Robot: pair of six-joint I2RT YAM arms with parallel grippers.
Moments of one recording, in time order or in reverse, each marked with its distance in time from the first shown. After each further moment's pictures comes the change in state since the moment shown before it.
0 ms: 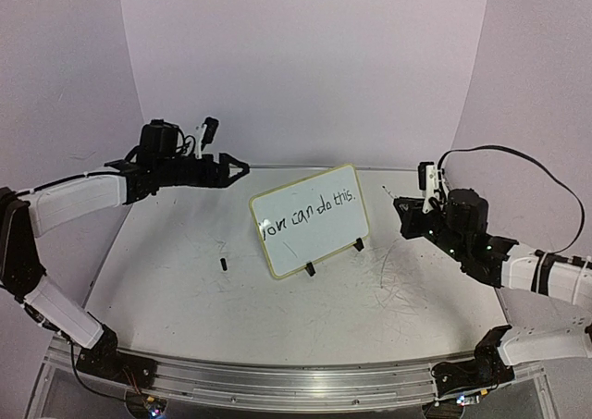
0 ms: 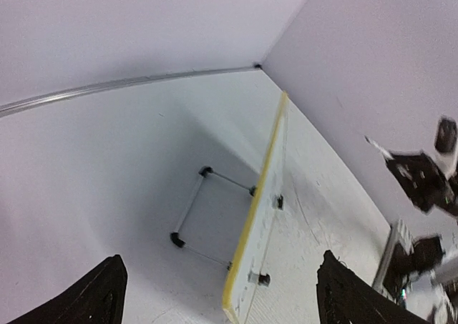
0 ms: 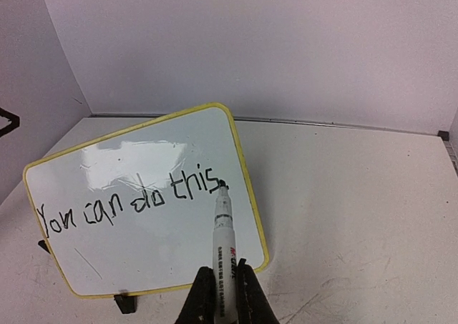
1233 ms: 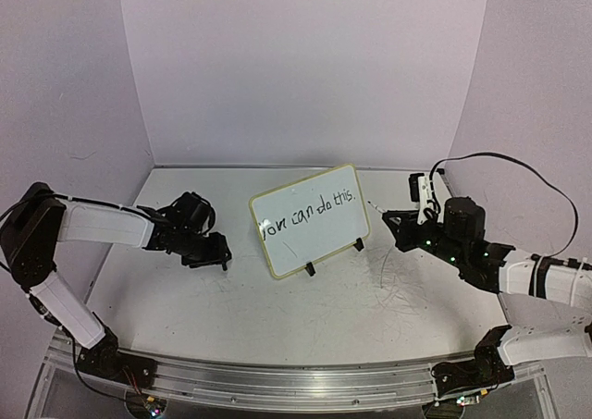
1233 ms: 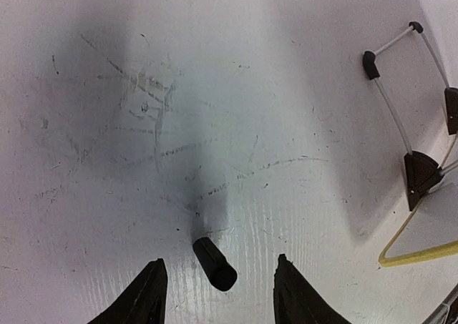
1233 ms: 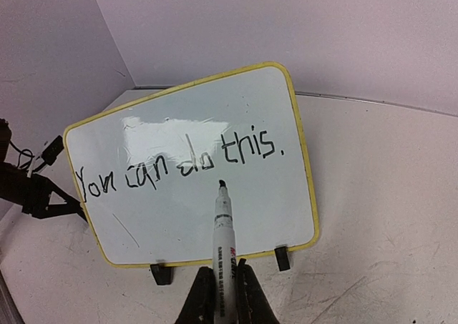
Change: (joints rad) left arm -0.174 0.096 -0.307 -0.190 -0.434 -0.348; right arm 0.000 0.005 -0.056 0.031 -0.180 0.037
